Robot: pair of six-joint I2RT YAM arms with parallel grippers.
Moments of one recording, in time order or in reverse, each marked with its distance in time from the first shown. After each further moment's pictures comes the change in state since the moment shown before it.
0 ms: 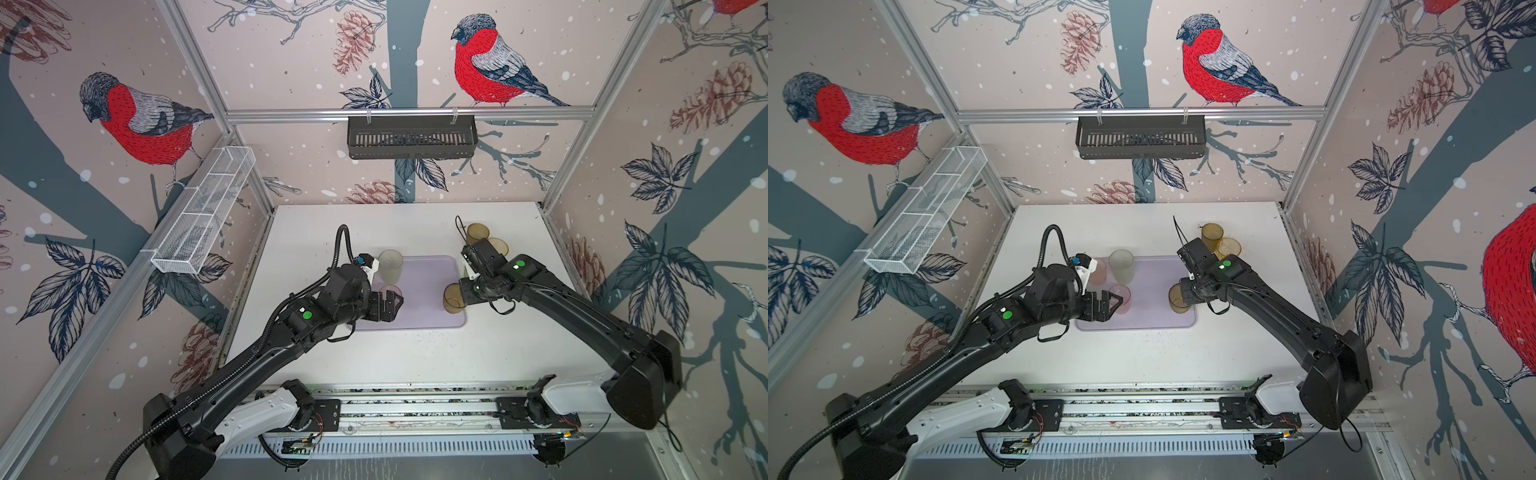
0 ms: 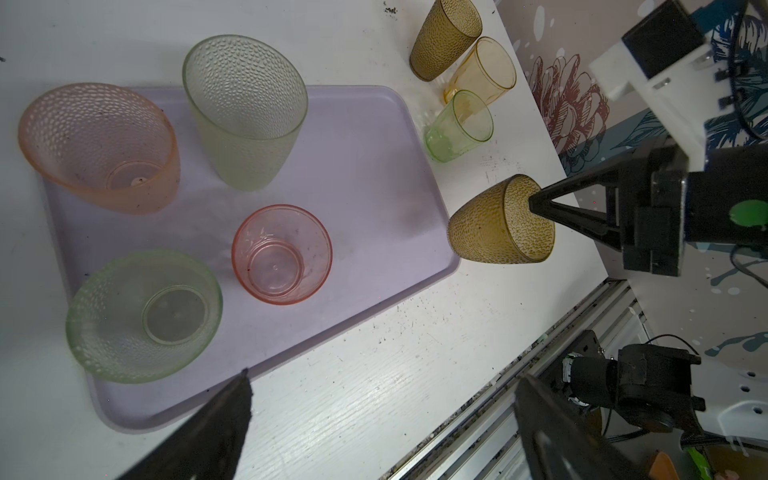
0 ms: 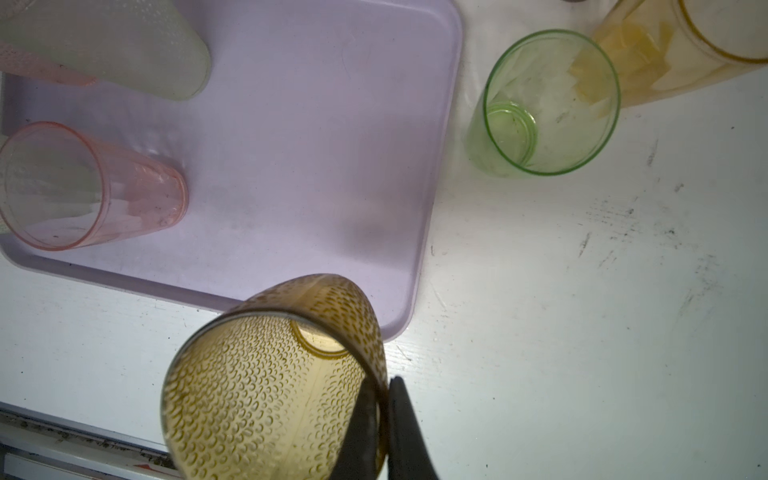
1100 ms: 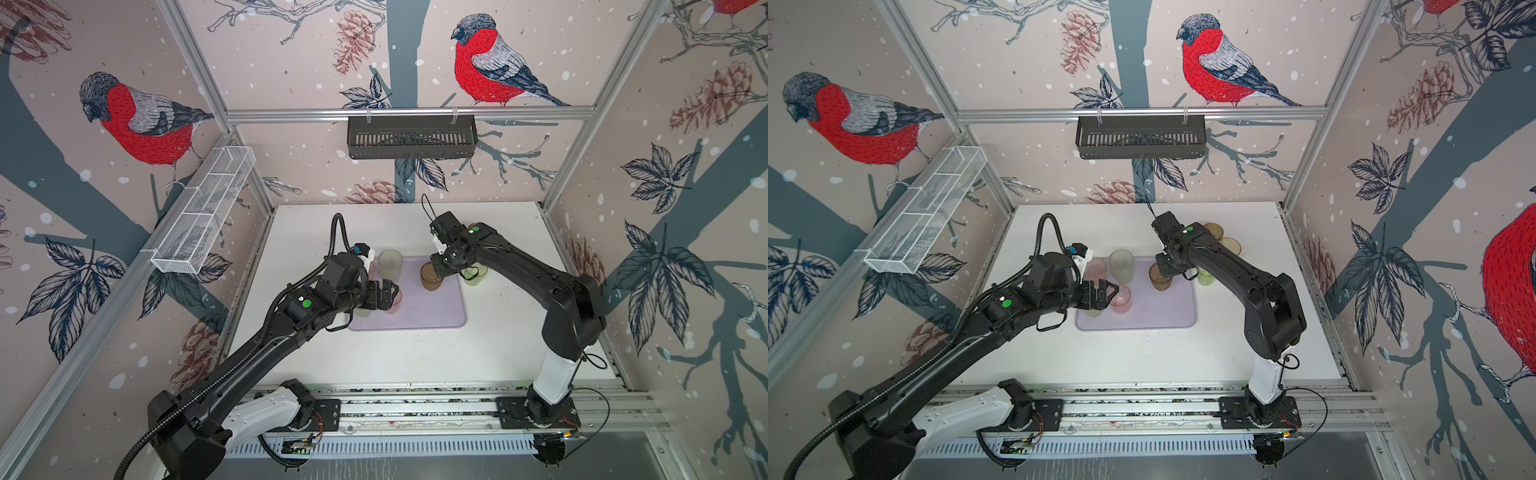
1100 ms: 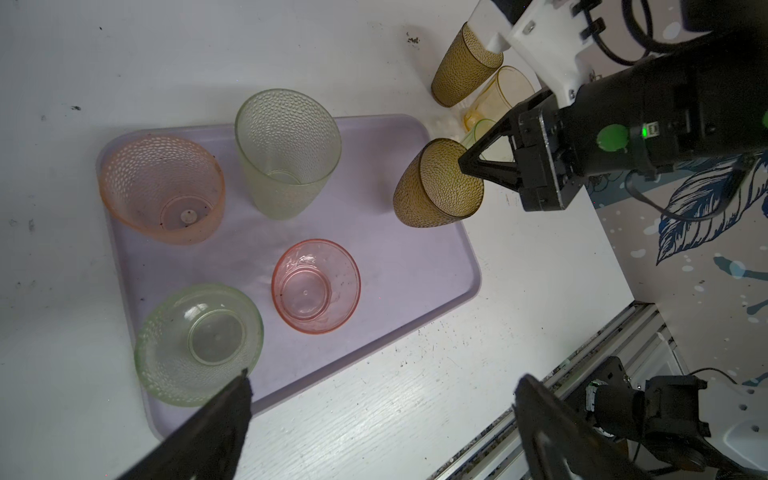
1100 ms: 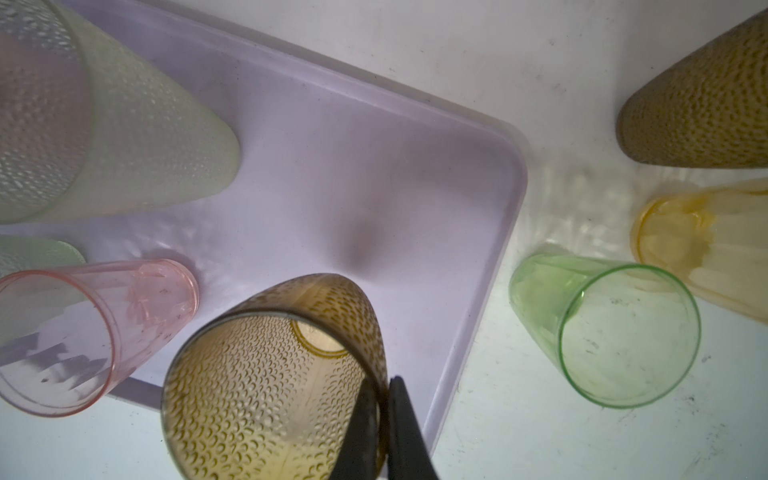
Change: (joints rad) left arm 0.076 0.056 0.076 -0.035 -0.008 0.060; right arm -0.023 0.451 0.401 0.011 -0.019 -0.146
